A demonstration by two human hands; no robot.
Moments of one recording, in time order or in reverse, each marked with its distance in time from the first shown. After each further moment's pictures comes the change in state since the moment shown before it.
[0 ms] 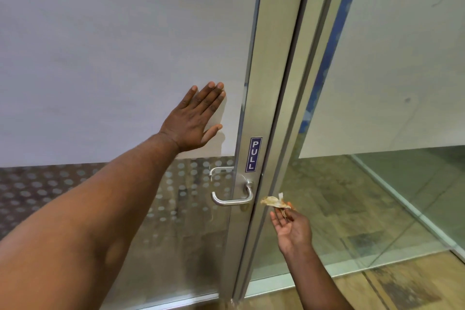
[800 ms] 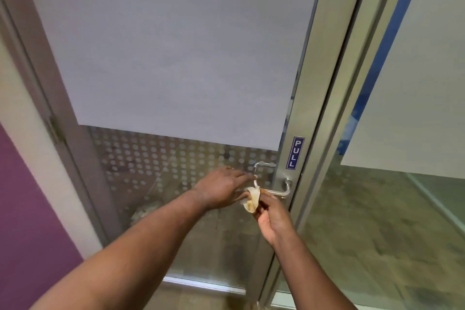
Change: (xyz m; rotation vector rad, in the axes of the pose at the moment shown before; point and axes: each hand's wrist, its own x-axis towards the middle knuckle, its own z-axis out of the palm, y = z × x) left_hand -0.154 0.111 -0.095 -0.406 -0.415 -0.103; right_hand -0.111 0.065 0.052 -0.401 -0.509 0.254
